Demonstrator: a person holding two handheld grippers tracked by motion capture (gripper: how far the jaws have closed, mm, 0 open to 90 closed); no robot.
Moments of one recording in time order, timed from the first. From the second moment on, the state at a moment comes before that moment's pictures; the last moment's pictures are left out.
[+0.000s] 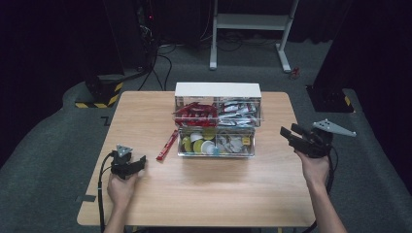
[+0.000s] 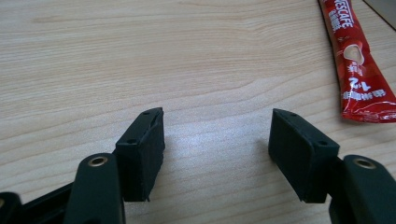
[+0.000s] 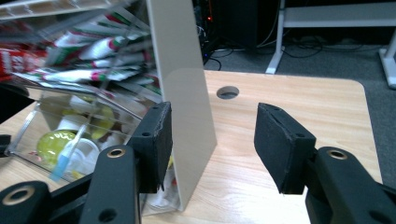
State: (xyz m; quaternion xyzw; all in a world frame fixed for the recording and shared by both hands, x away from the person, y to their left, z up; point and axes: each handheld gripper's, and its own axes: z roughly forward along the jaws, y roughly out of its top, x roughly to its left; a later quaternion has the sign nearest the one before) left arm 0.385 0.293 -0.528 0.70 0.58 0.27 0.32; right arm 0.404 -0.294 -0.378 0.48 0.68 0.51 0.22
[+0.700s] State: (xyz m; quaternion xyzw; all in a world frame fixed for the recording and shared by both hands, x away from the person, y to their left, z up) left arm 0.385 0.293 -0.528 0.70 0.58 0.27 0.32; right arm 0.405 -0.304 -0.437 0.53 0.68 0.45 0.23
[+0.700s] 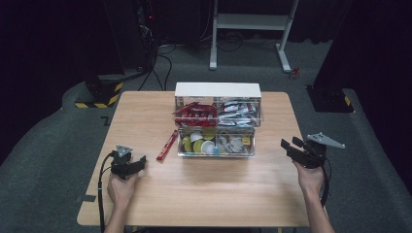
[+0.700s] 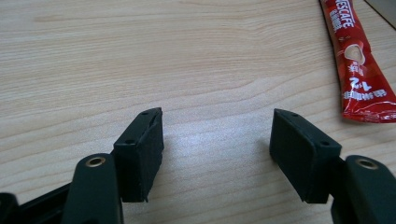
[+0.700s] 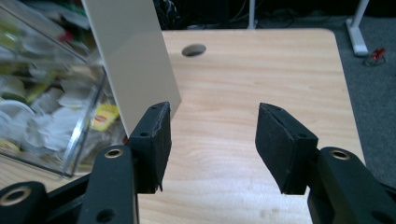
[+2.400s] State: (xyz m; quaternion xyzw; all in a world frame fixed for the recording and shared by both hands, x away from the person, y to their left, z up) left arm 0.384 0.293 -0.528 0.70 0.58 0.26 0.32; right arm 0.443 -0.278 -0.522 0.55 0.73 0.32 0.24
